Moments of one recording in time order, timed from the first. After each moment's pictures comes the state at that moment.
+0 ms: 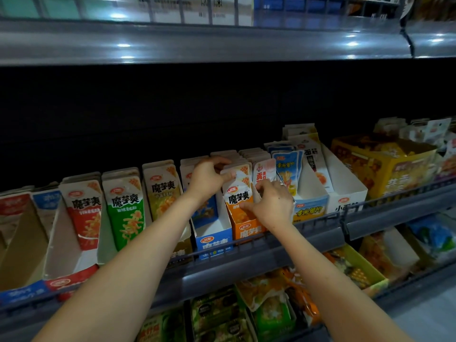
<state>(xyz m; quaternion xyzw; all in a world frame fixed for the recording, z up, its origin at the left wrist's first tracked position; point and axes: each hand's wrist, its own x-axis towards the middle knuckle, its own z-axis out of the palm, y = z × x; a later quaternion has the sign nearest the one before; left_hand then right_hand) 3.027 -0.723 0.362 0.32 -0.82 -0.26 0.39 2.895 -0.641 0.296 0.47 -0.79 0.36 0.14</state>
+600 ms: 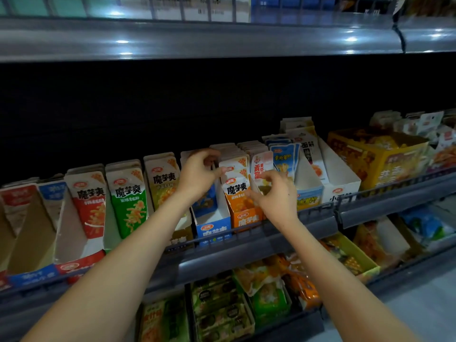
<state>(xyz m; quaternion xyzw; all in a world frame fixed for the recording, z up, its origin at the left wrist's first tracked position) 3.050 -0.704 0.365 0.34 -0.82 -0.20 0.41 2.900 -0.611 0.306 0.47 -0.75 0.46 0.08</state>
